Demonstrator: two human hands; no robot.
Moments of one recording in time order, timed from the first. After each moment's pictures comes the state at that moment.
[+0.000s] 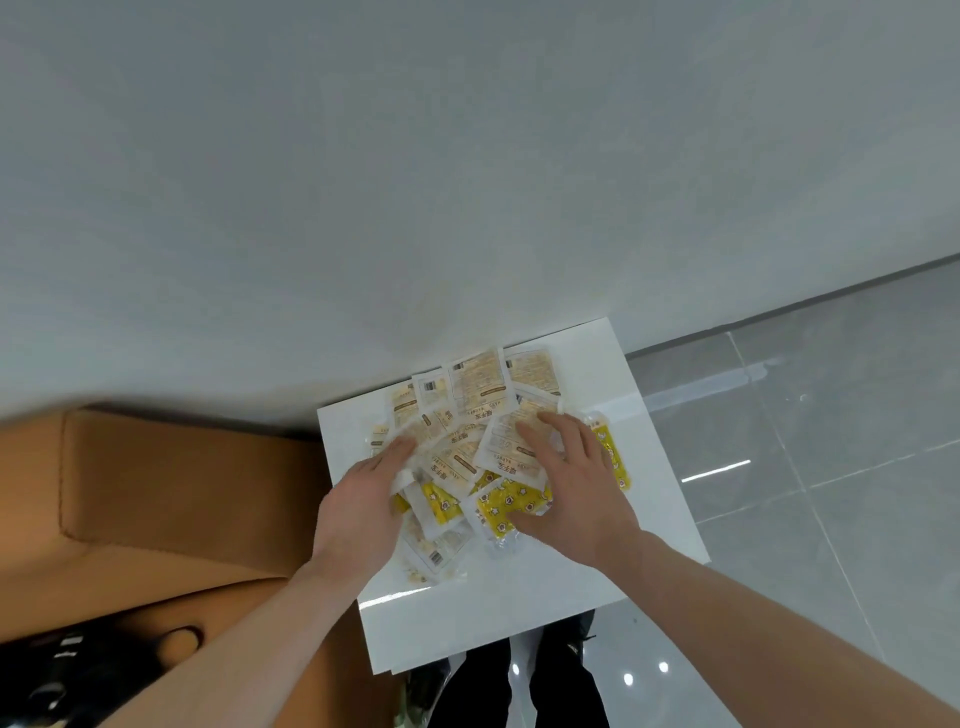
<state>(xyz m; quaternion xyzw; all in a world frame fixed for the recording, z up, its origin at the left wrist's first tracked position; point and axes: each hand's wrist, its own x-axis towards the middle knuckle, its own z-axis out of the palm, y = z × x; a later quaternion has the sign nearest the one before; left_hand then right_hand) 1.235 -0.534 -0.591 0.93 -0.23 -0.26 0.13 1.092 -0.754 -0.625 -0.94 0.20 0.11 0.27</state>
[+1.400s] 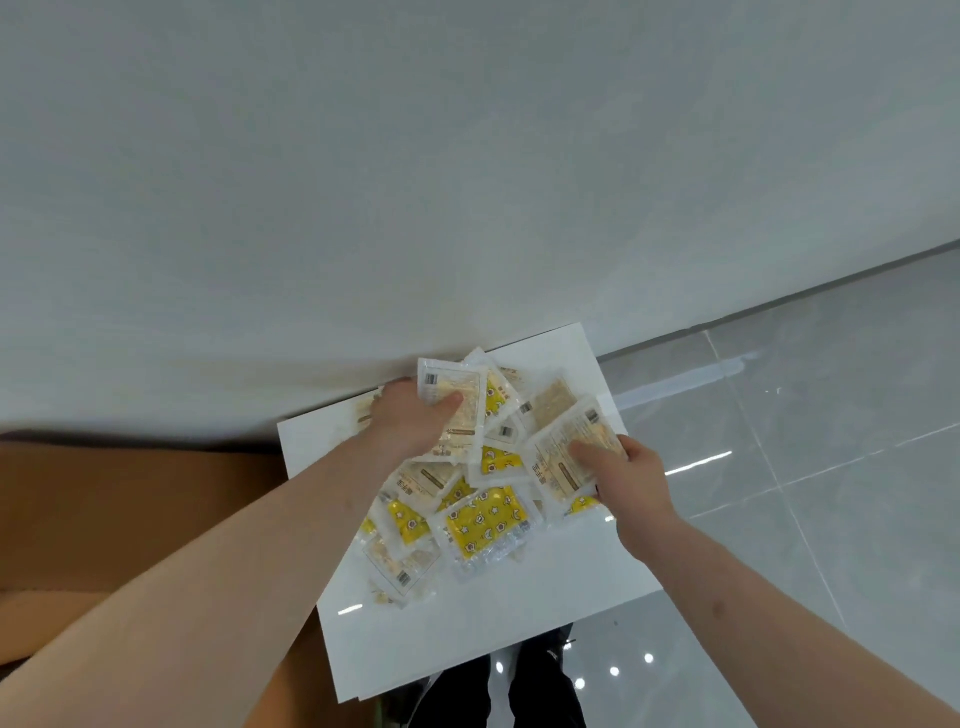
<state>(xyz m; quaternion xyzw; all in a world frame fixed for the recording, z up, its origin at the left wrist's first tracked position) 1.294 -0.668 -0.621 0.88 -0.06 -0.41 0.23 1.086 -0.819 -0.604 -0.49 0.60 0.03 0.63</state>
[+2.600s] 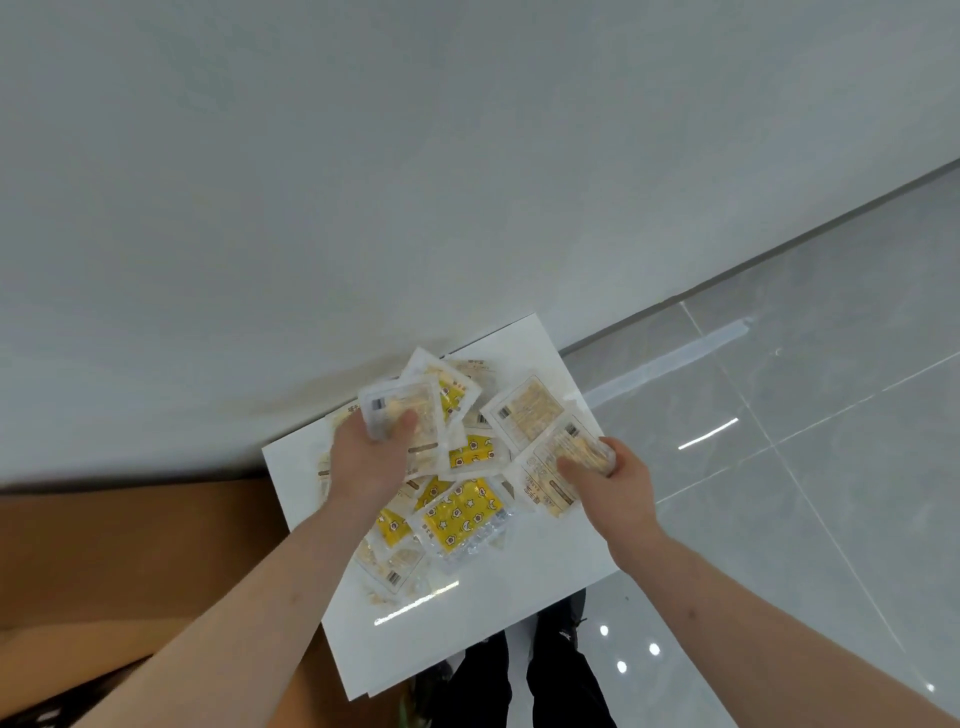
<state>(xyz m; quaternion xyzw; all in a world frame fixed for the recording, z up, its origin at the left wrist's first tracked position) 1.244 -0.660 -0.575 0.89 0.03 -0.30 0.35 1.039 -0.813 -0.608 -0.48 0.60 -0.03 0.64</state>
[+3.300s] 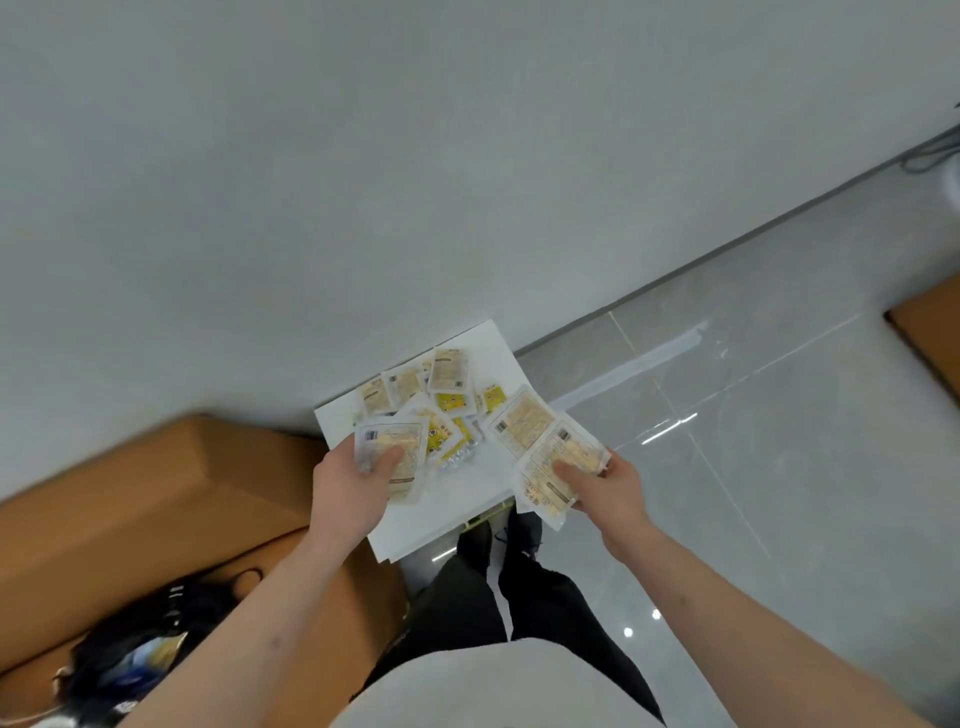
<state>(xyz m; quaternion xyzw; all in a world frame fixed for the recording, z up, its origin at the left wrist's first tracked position) 1.132 -0.572 -0.314 0.90 -0.10 -0.30 0.31 0.915 -0.765 -0.353 -0.44 0.59 -0.04 0.68</state>
